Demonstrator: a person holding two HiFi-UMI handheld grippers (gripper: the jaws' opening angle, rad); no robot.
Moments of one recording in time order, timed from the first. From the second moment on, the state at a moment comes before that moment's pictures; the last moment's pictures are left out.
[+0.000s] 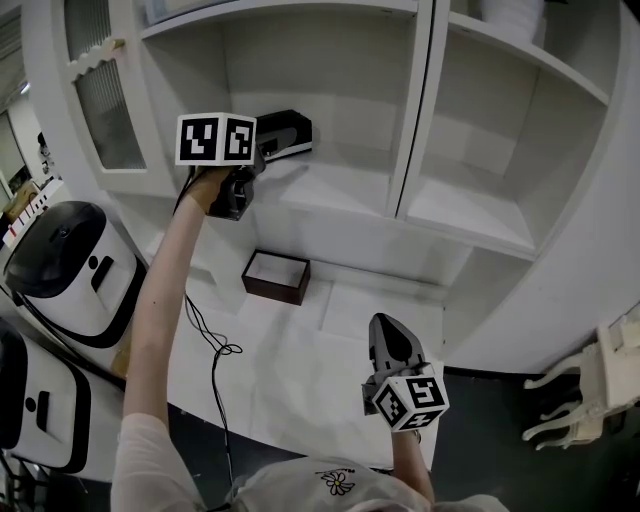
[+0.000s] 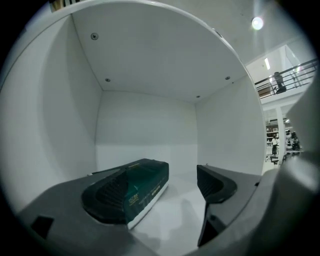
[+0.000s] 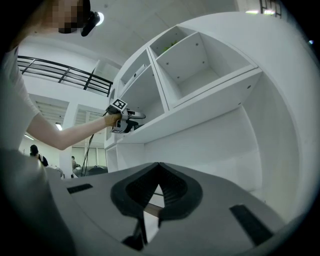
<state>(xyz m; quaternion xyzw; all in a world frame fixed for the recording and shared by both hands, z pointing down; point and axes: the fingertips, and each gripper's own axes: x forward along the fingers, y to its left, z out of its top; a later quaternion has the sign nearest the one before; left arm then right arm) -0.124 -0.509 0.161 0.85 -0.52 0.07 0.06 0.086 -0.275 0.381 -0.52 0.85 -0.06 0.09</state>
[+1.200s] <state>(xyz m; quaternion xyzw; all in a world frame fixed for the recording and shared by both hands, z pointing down) -0.160 -0.504 0.173 0.85 -0.52 0.07 0.05 0.074 -0.273 0.392 -0.51 0.86 -0.07 0.07</state>
